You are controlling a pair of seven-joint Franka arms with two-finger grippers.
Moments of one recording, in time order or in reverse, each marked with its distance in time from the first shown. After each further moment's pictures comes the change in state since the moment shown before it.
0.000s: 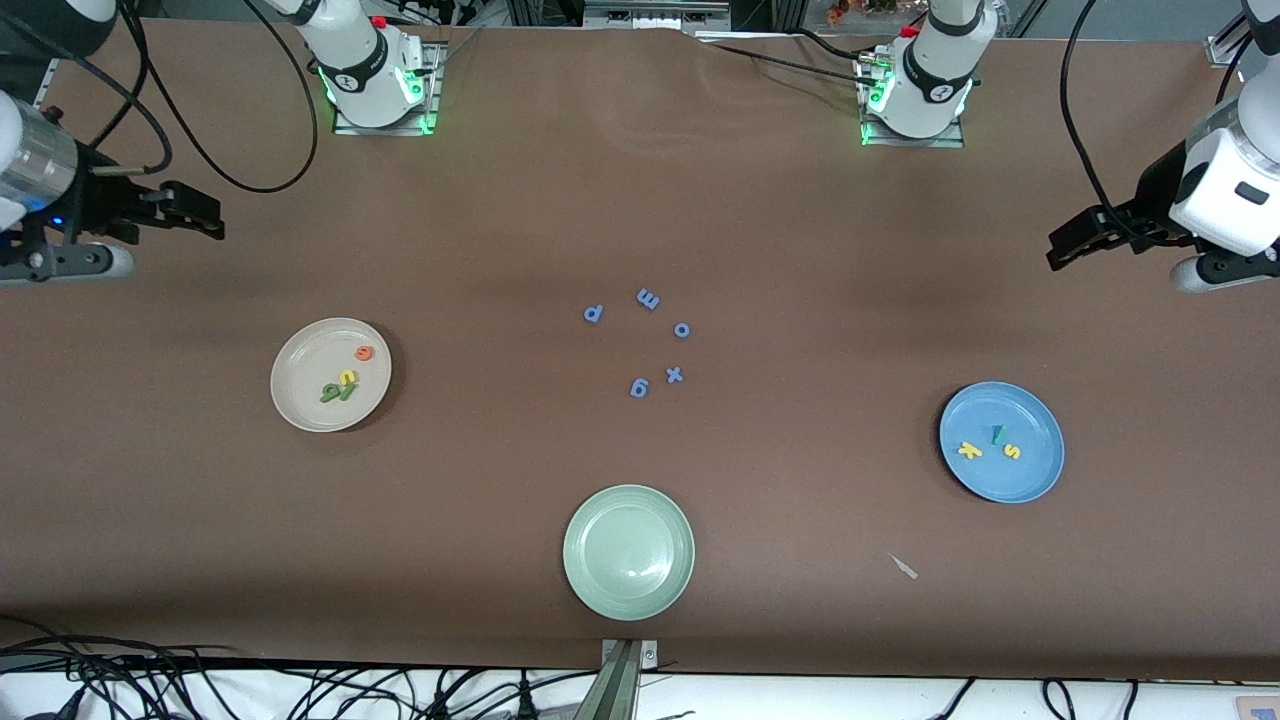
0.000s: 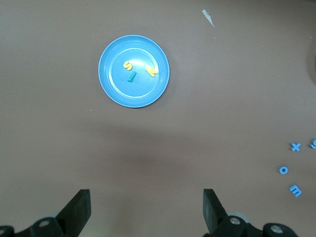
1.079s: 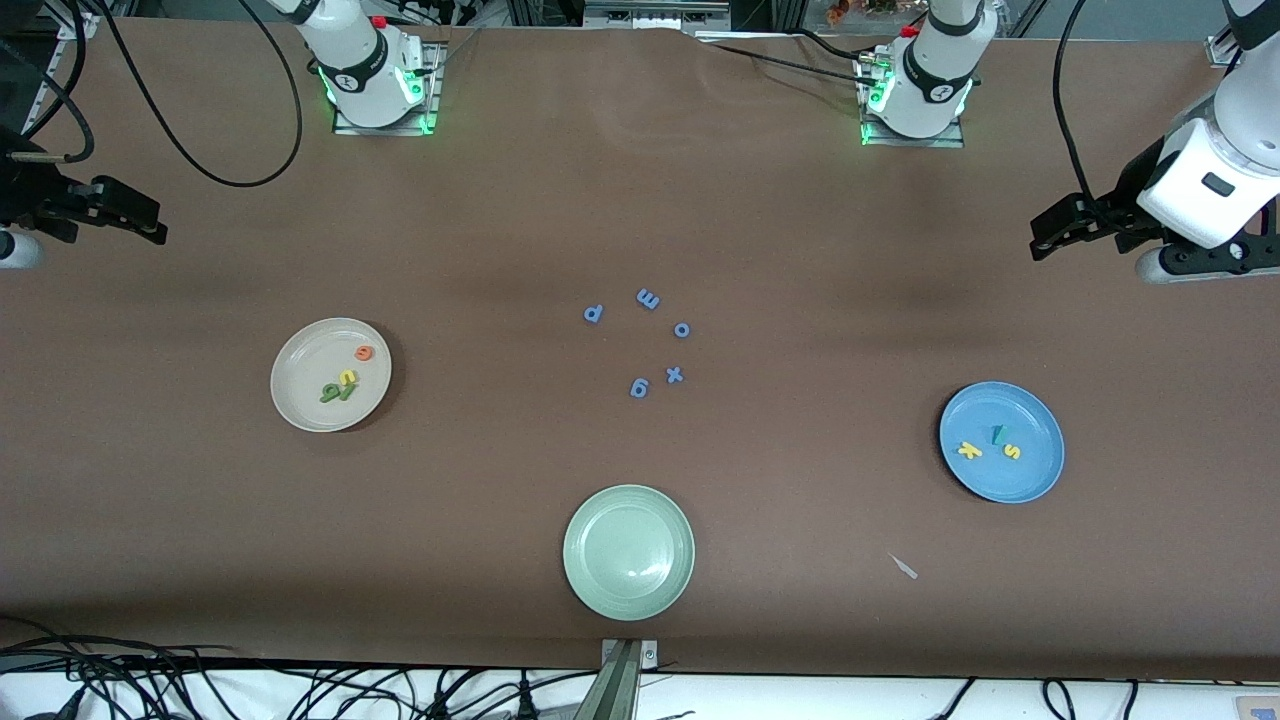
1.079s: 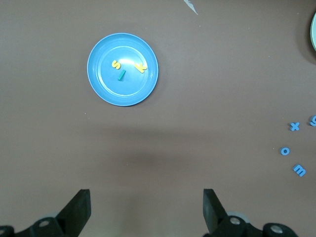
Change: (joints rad) left arm 0.000 -0.001 -0.021 0.004 0.000 -0.021 0.089; right arm -0.085 -0.013 0.016 0.002 -0.001 0.071 0.000
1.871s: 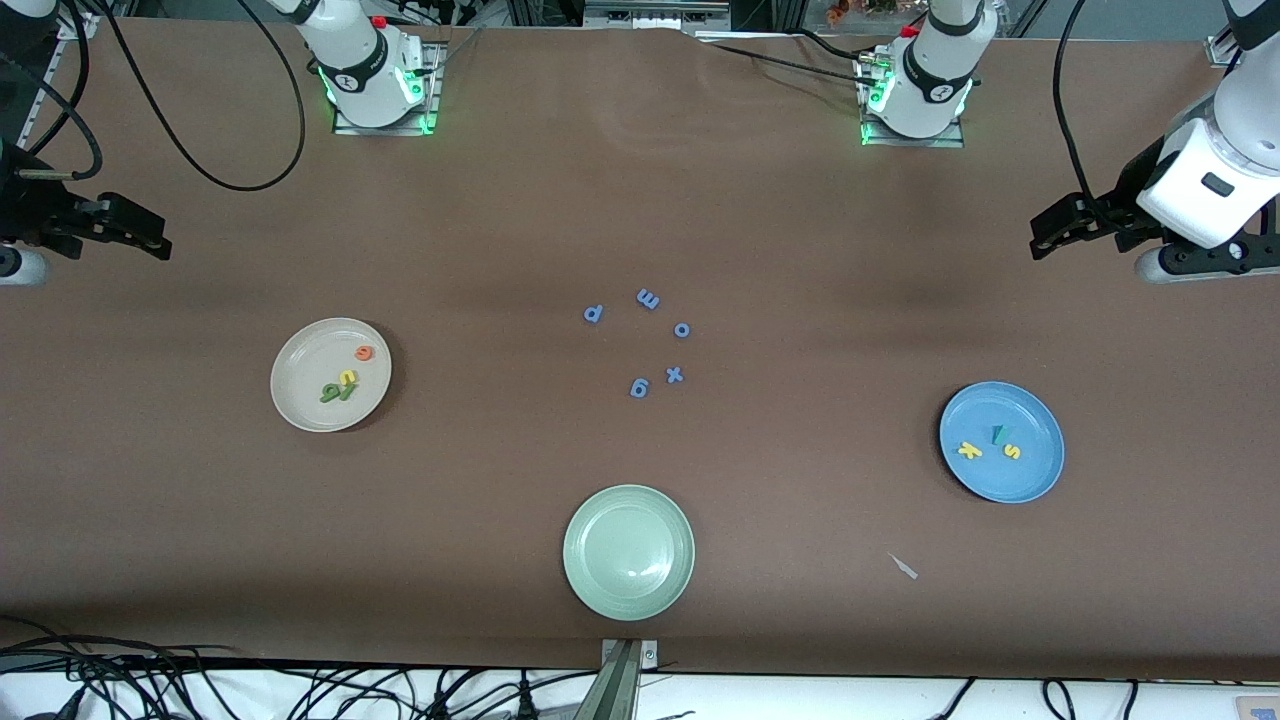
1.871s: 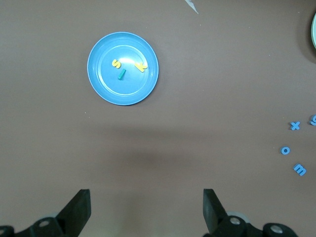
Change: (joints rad) left arm 0.001 0.000 0.000 0.000 0.000 -0.002 0.000; right arm 0.000 0.025 0.009 0.015 0.000 0.021 0.000
